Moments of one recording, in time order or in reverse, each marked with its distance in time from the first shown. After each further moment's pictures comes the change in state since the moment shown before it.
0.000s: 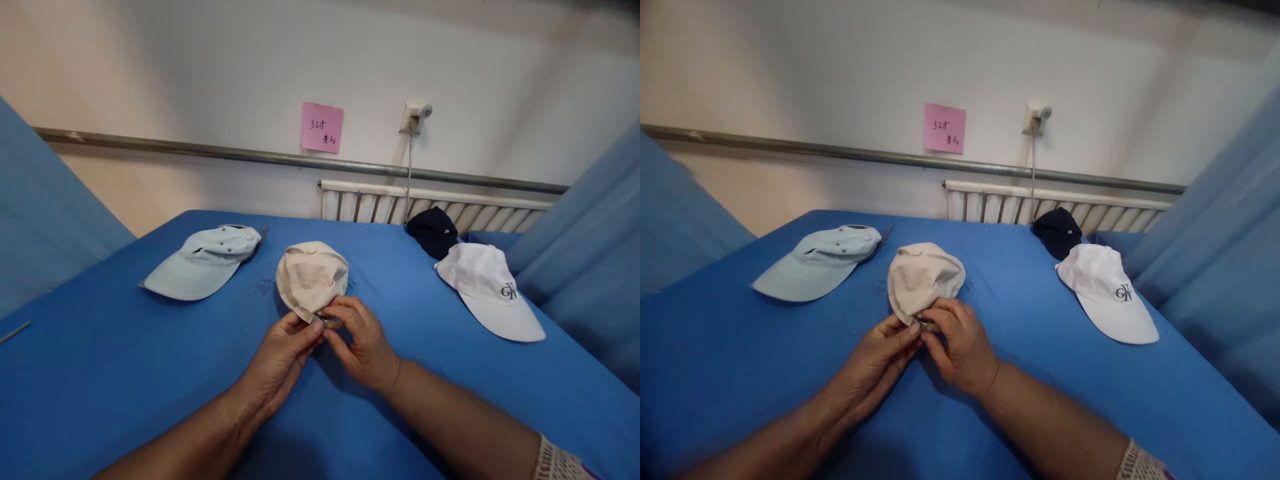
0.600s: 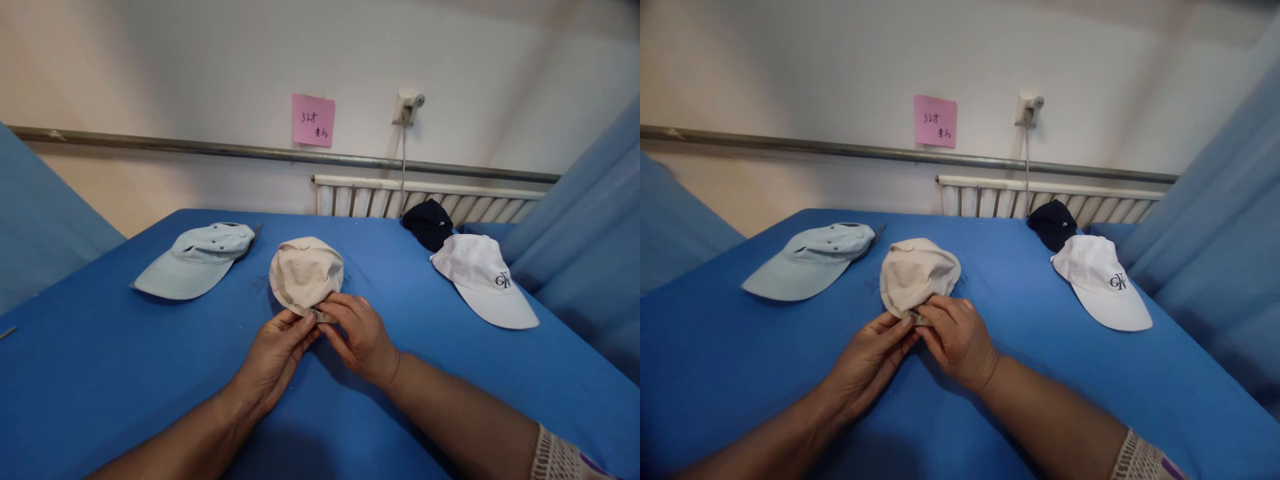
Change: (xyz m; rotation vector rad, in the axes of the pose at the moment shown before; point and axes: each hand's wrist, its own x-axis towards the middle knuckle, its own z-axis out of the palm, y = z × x) left_hand 0.000 -0.001 0.003 0.019 0.011 0.022; right_hand 0.000 -0.001 -0.005 -0.243 0.007 -0.117
